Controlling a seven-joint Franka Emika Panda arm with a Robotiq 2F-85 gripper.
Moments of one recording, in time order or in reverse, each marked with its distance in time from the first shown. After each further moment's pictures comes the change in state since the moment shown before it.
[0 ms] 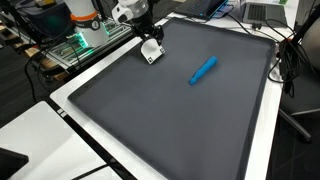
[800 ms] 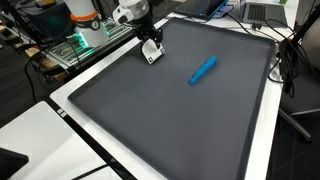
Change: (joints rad) arm 0.000 0.026 0.012 0.000 -0.001 0.065 0.015
